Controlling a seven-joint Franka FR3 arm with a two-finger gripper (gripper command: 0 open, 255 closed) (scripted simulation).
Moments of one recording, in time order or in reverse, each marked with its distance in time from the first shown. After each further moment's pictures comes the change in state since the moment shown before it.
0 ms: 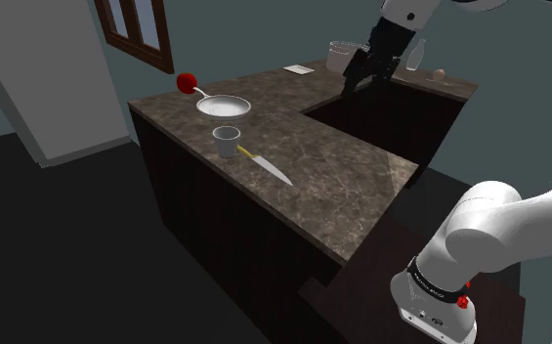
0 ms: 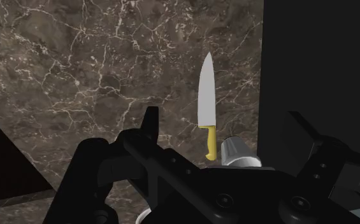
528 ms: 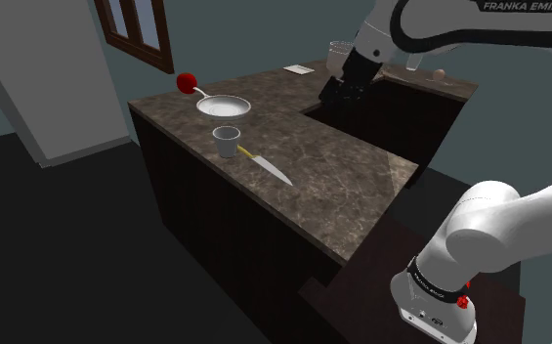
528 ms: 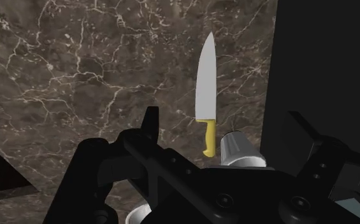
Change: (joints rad) arm 0.009 0.063 0.020 -0.149 0.011 0.273 -0.022
